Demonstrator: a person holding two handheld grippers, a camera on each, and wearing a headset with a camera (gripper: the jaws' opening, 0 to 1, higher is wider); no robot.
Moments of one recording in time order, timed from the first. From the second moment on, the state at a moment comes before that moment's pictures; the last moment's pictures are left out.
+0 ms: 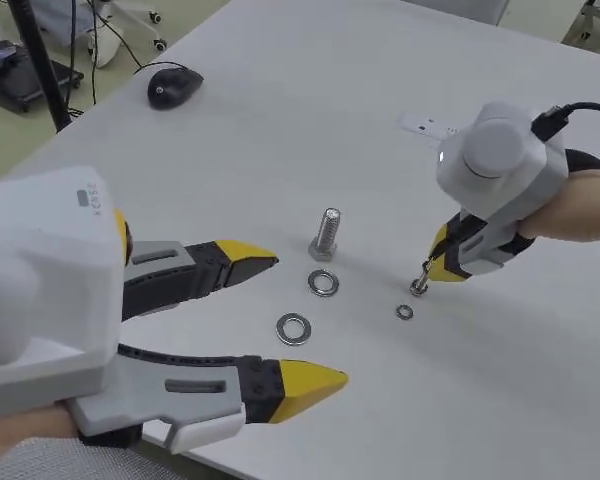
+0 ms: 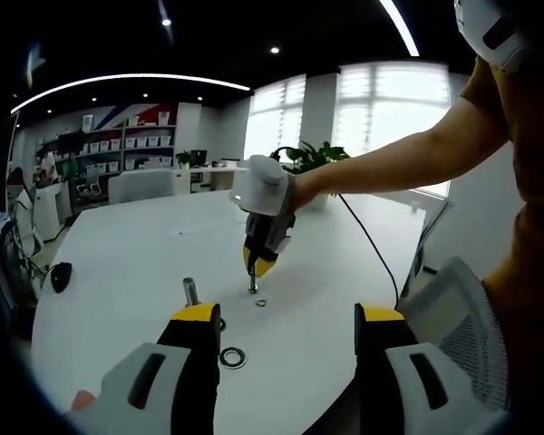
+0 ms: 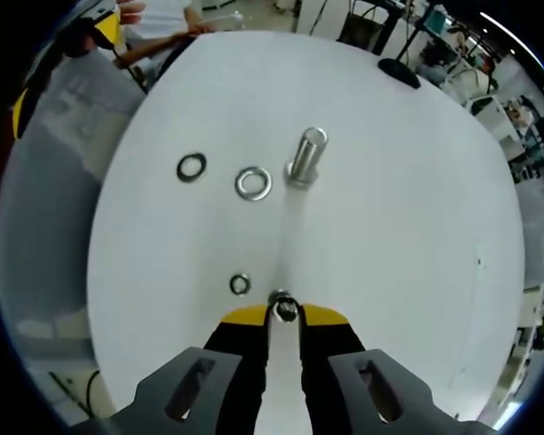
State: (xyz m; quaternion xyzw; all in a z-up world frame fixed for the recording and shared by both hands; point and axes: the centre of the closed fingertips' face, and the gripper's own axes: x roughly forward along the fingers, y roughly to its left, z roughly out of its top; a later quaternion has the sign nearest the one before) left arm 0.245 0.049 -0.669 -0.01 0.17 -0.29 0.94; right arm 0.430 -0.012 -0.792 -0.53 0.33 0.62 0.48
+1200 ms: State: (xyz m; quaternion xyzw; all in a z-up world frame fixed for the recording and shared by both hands) left arm 0.249 0.050 -0.672 -0.02 0.17 -0.28 0.94; right arm 0.424 -0.024 -0.788 -0.48 0.34 0.62 0.52
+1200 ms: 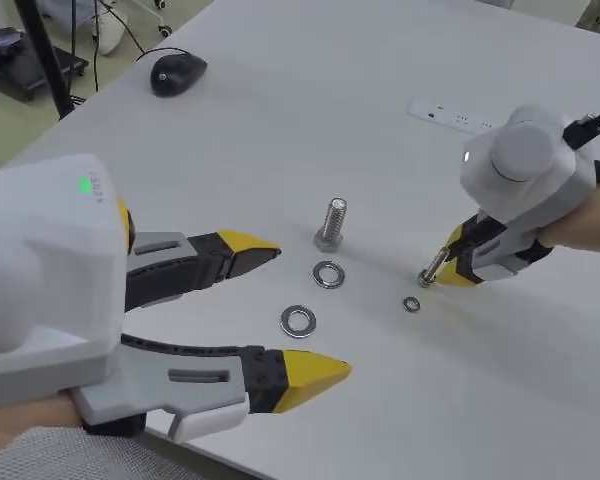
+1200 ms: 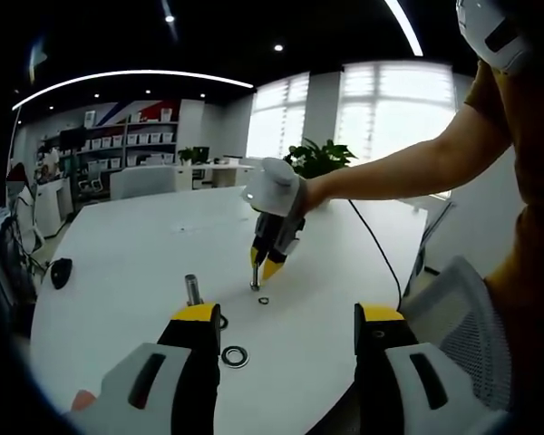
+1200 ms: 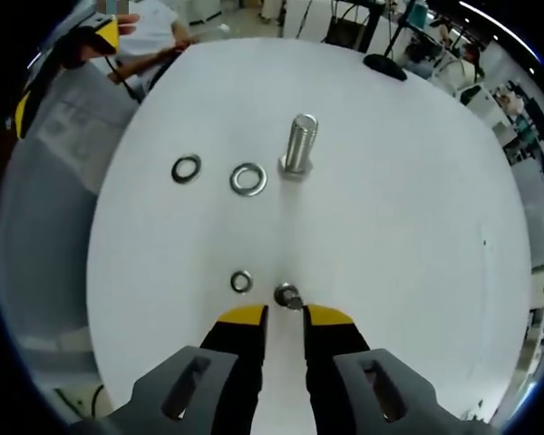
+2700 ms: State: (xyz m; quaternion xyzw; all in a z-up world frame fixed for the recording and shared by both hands) left arm 0.246 0.050 -0.670 -0.01 0.16 -0.29 0.94; right arm 0.393 -0.014 -0.824 -0.42 0.38 0.59 0.57
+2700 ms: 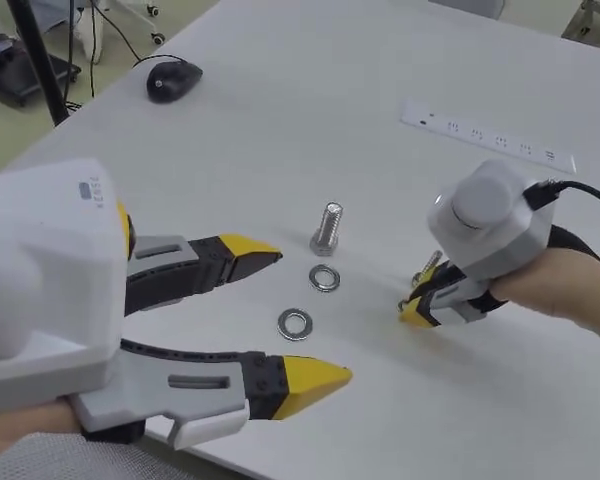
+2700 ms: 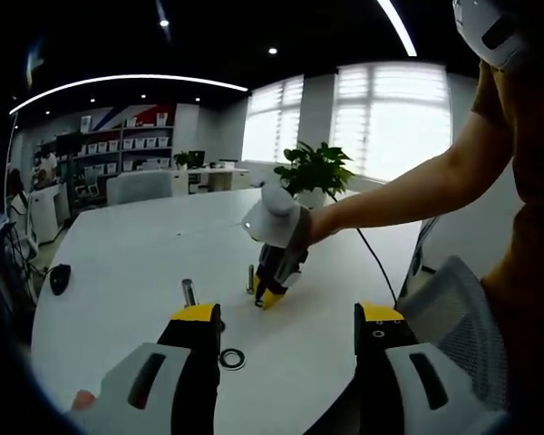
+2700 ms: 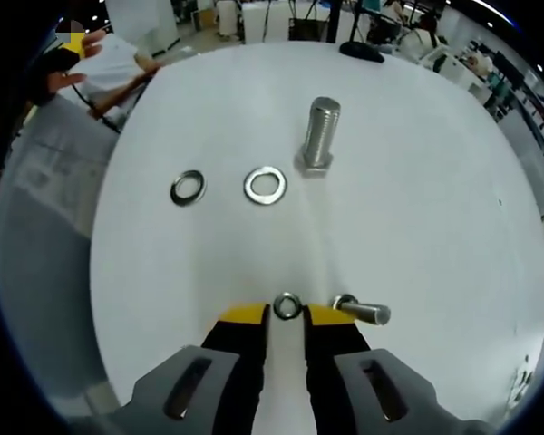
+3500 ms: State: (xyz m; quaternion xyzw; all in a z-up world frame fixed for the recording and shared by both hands) left arm 0.240 0.041 -0.667 -0.01 0.16 -0.29 0.94; right arm 0.385 -0.027 -0.805 -0.44 0.36 0.61 0.55
